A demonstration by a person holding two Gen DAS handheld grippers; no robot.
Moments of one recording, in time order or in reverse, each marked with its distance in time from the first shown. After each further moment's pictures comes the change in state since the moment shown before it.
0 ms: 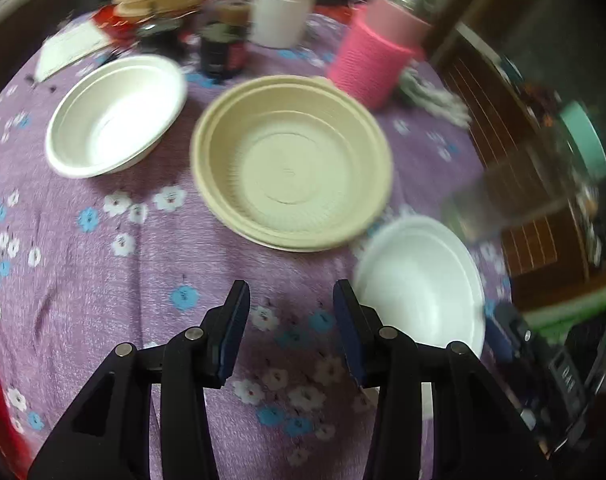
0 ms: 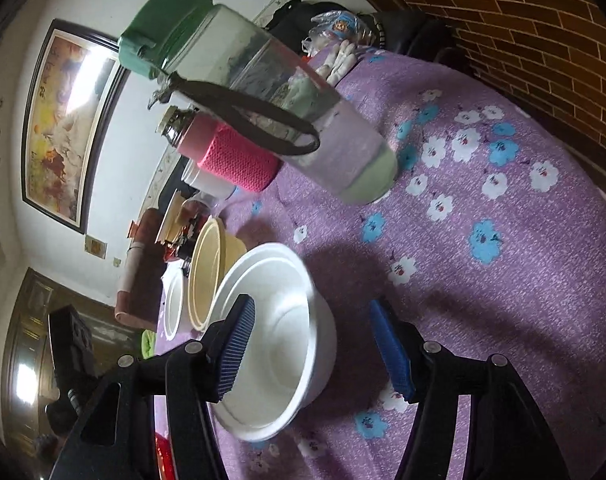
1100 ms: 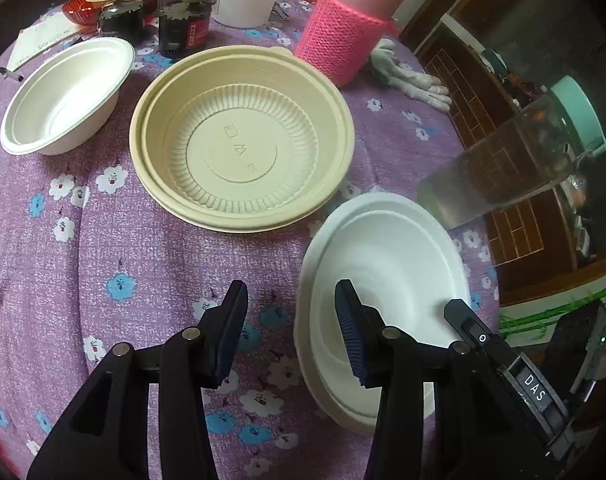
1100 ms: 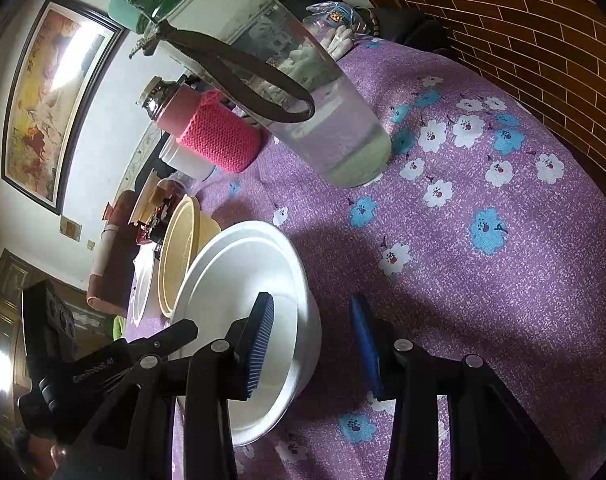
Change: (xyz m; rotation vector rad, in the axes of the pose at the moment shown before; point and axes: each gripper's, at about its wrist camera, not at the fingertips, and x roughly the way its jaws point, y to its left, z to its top) left arm 0.022 -0.030 -0.006 0.041 0.029 -0.058; right arm 0.016 0.005 -0.009 -0.050 0.042 -0.092
